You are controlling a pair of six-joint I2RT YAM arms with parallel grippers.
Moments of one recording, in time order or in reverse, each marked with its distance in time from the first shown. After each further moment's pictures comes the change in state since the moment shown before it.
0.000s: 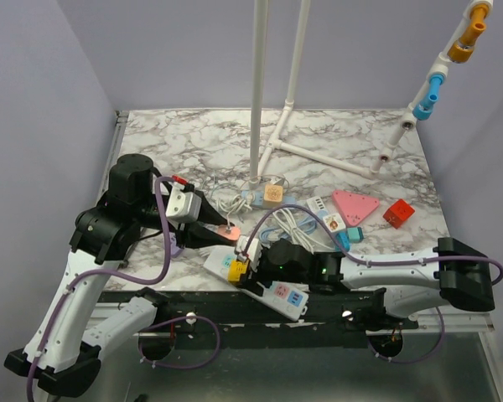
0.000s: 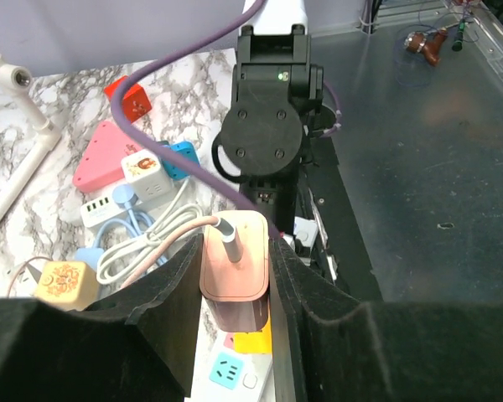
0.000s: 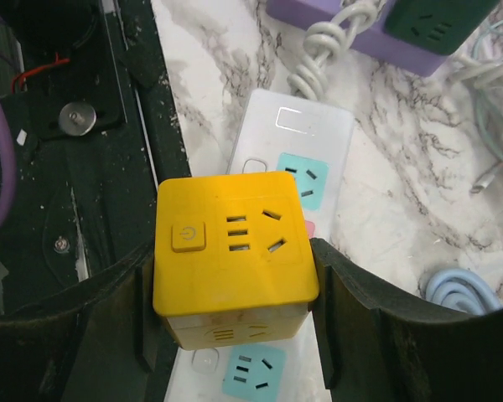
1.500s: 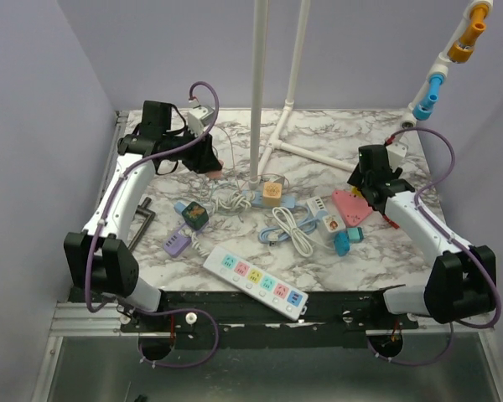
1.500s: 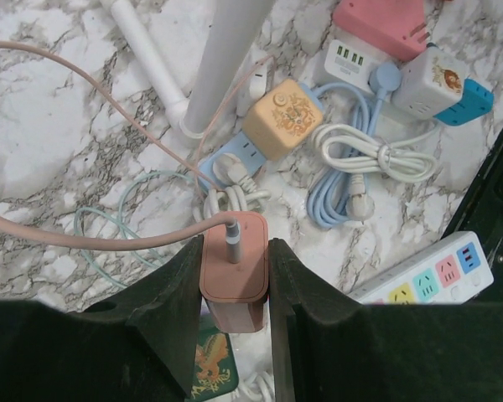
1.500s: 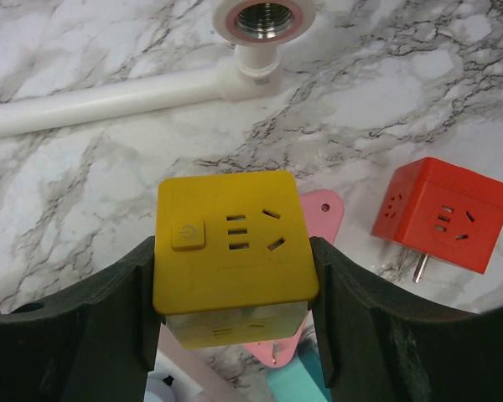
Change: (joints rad) left arm 0.293 0.591 0.182 0.137 -0.459 -0.257; right arm -1.099 -0.050 0.243 -0.548 0.505 0.594
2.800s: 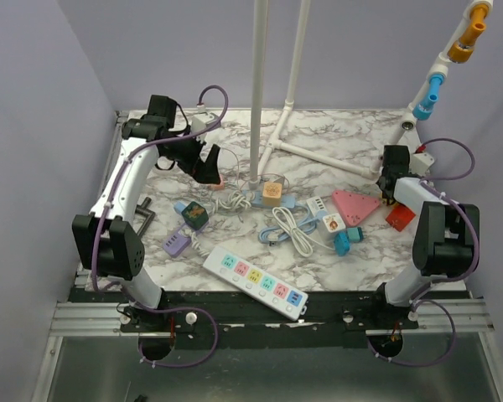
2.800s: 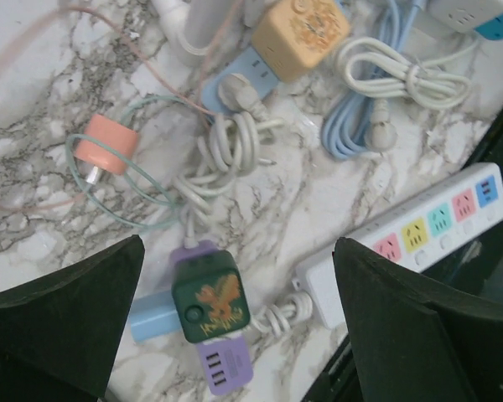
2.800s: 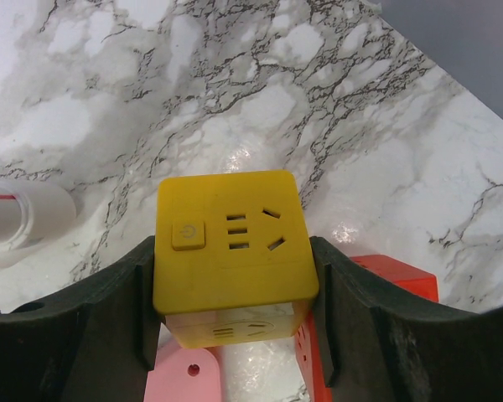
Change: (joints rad) left arm 0.004 0.227 0.195 -0.294 -0.105 0.182; right arm -0.327 0.340 0.024 0.161 0.085 0.028
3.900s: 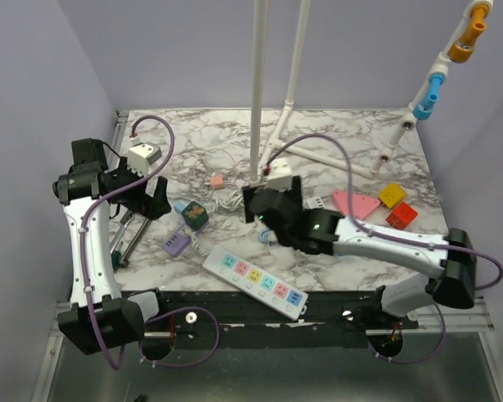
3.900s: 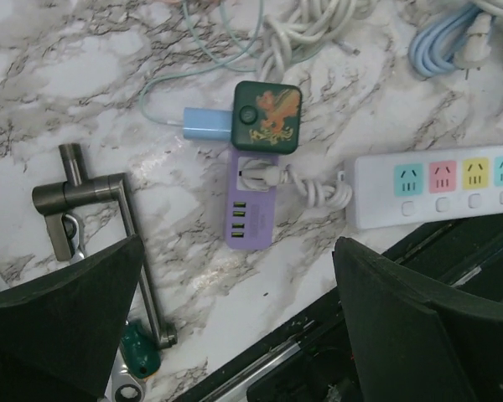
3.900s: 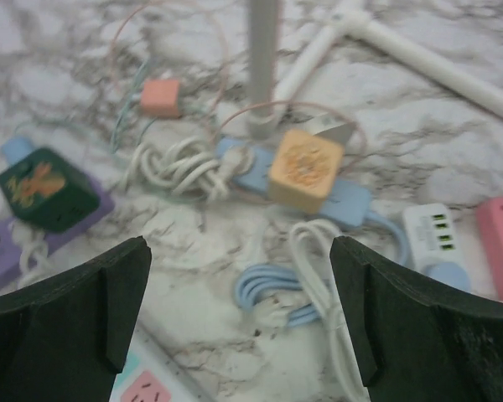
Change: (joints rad) left arm 0.363 -0.545 -0.316 -0.211 -0.024 0.192; right arm 1.200 -0.262 0.243 -0.190 0.220 -0.058
